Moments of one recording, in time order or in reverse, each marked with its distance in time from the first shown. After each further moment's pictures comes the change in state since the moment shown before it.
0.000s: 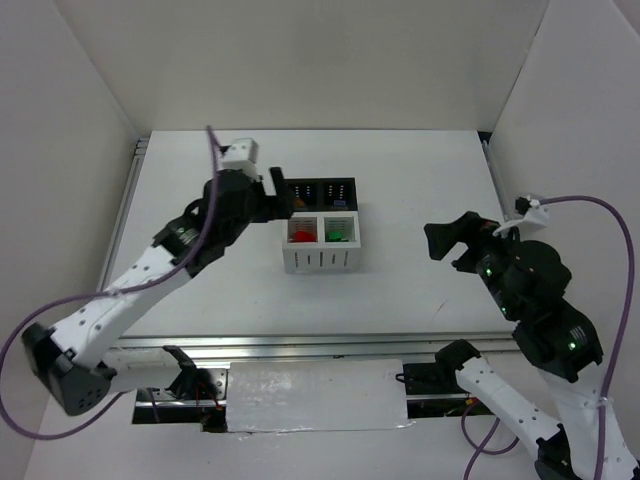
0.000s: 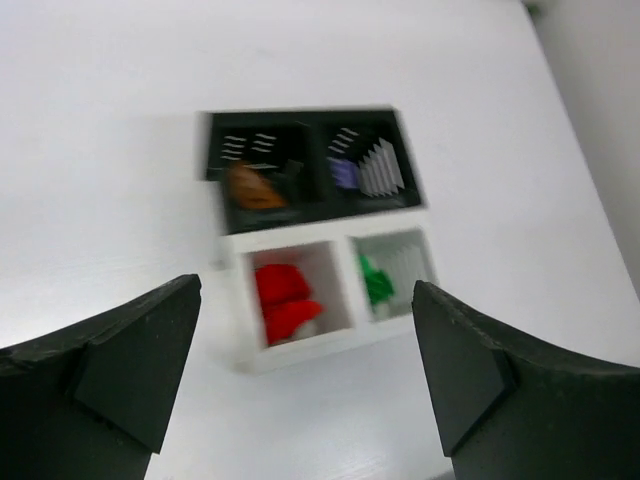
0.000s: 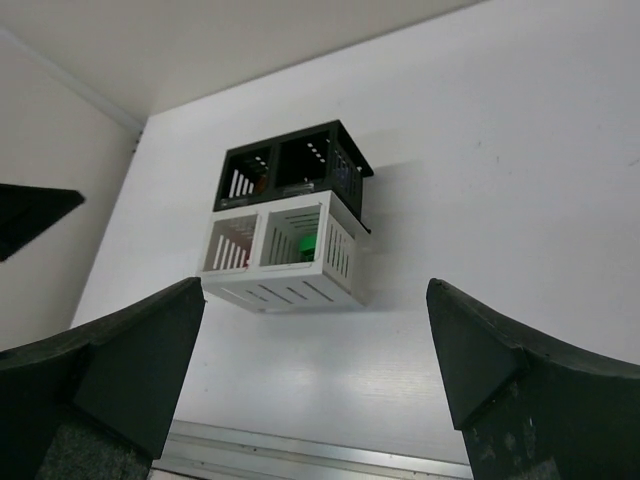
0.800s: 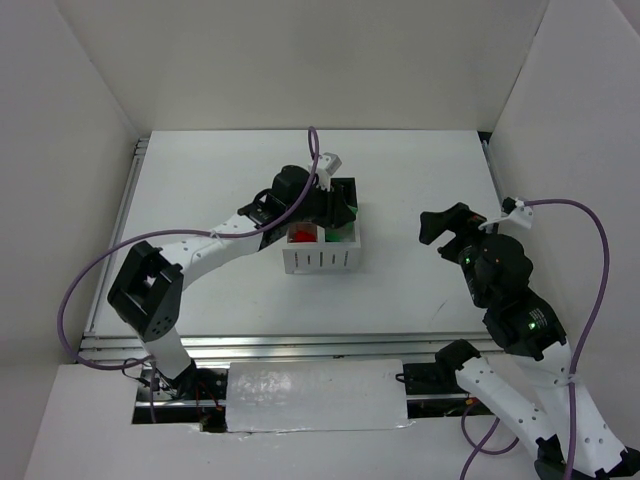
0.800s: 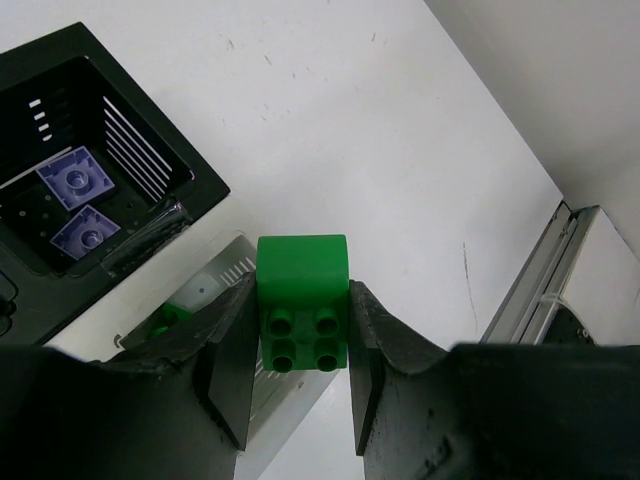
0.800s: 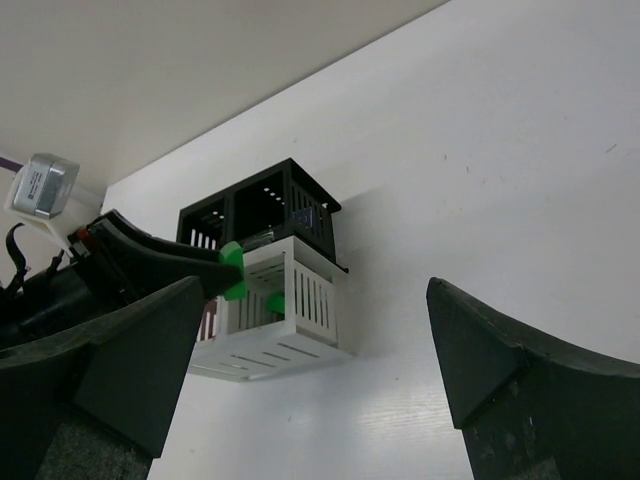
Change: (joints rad) left arm -0.006 0.459 0.056 0.399 0.554 0.080; right arm 0.001 -0.007 -0.199 0.211 0.160 0.091
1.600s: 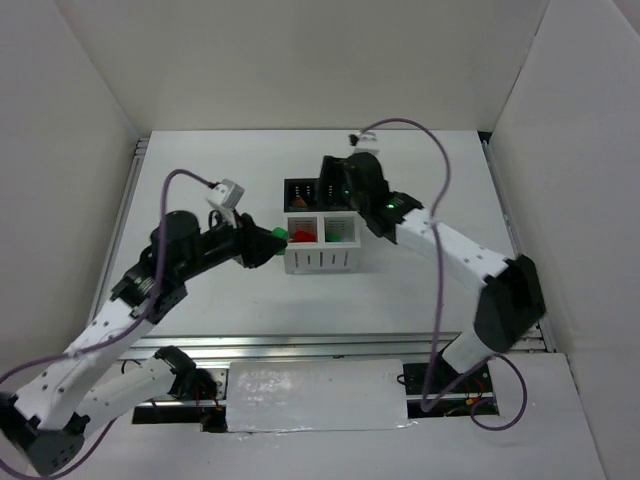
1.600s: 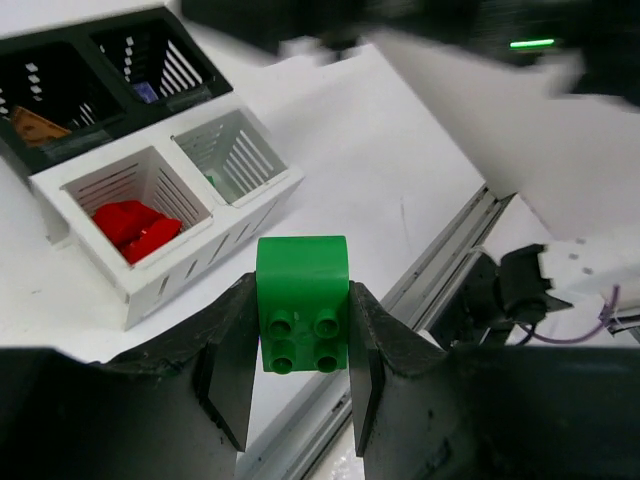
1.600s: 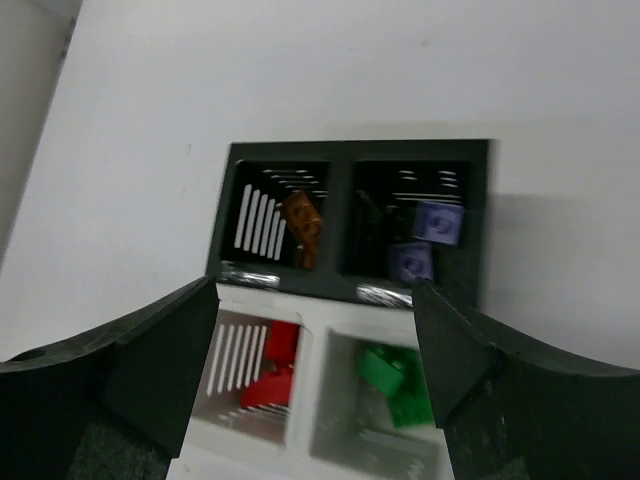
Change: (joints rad) left arm 0.088 -0.904 -0.363 -0.354 -0.002 -0.031; right arm 0.177 1.033 0.367 0.450 -0.181 -0.153
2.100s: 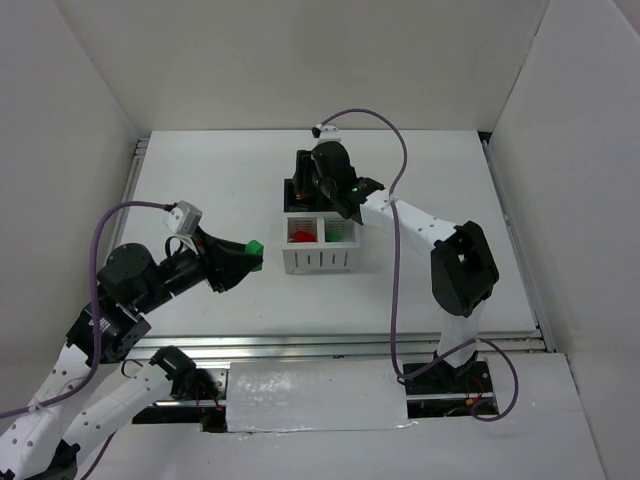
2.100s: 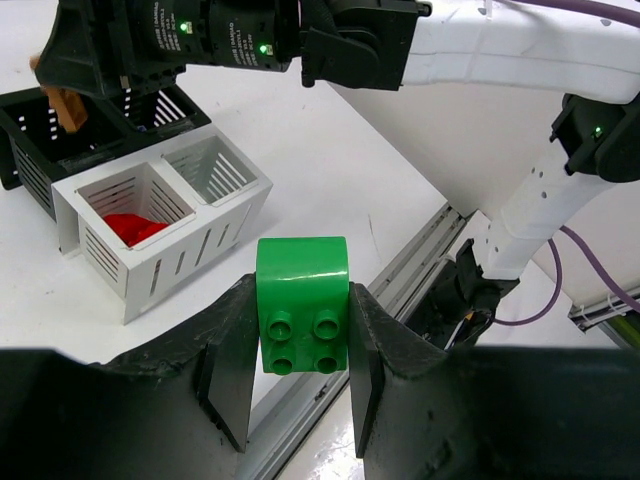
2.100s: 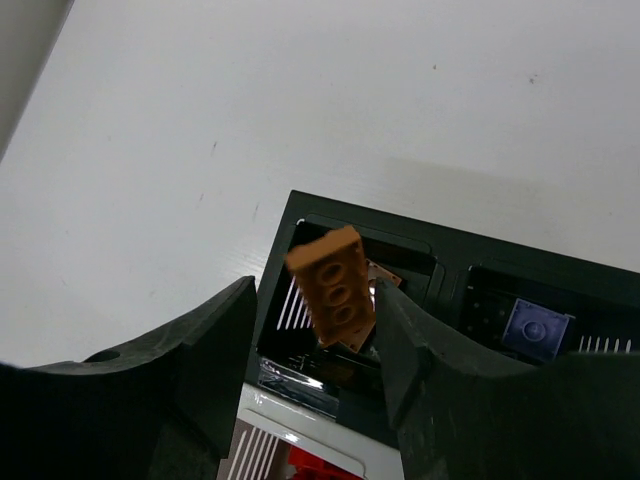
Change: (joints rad) left arm 0.001 -0.228 -0.002 -0.100 0.008 0.002; right arm 0.019 0.252 0.201 0.047 -0.078 -0.078
